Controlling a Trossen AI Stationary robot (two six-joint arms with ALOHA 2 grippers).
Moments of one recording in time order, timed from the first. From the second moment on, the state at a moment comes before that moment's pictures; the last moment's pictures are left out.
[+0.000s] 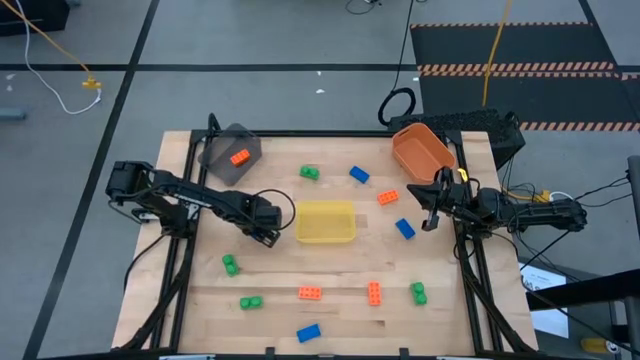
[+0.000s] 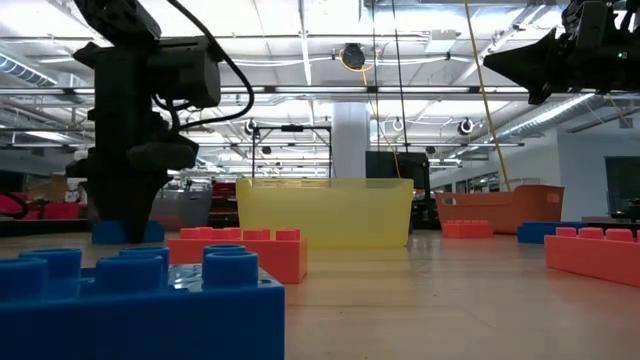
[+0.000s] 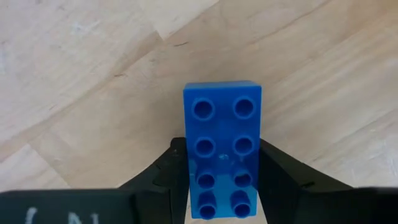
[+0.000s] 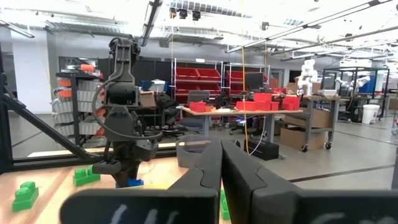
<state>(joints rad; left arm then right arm) -0.02 1.55 0.74 -0.69 -0.04 -1.00 0.03 0.11 0.02 0.35 0.34 -0.09</state>
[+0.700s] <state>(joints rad) -0.05 1.64 1.24 -0.62 -0.26 -0.62 0.03 0.11 0.02 0.36 0.34 -0.12</state>
